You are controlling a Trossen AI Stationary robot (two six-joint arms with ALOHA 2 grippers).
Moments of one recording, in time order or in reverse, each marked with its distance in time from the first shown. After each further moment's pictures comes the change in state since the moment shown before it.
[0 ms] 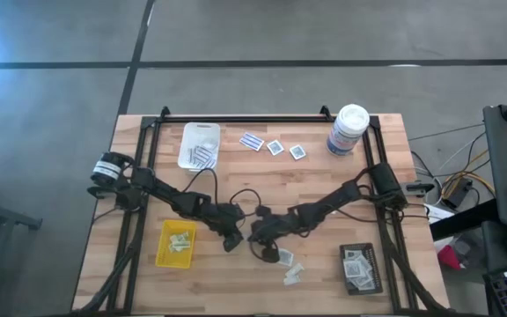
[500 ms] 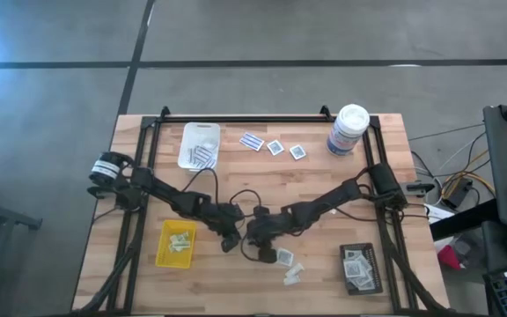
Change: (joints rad) left arm 0.000 -0.016 0.000 -0.059 0.011 0.043; right arm -0.001 -0.013 0.122 -0.247 -0.058 0.039
